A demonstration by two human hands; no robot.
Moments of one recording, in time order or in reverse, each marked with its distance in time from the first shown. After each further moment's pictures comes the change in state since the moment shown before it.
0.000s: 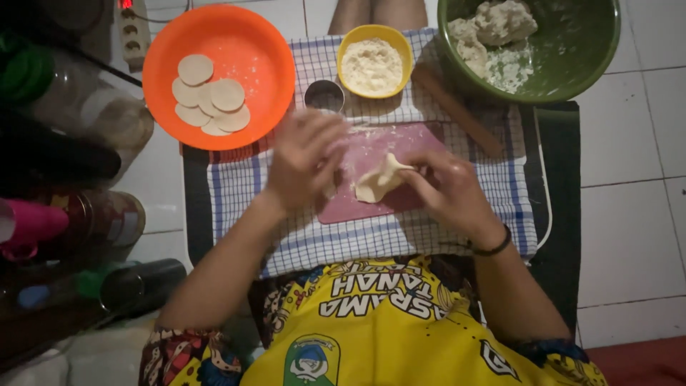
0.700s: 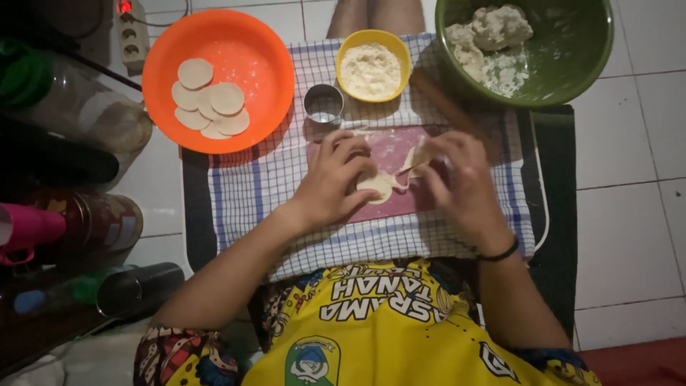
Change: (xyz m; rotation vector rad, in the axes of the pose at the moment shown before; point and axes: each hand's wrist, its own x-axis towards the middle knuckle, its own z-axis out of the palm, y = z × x) left_hand -0.001 0.047 -0.002 -0.188 -0.401 -0.112; right_hand -0.004 -0.005 -0.018 -0.231 0.082 -0.030
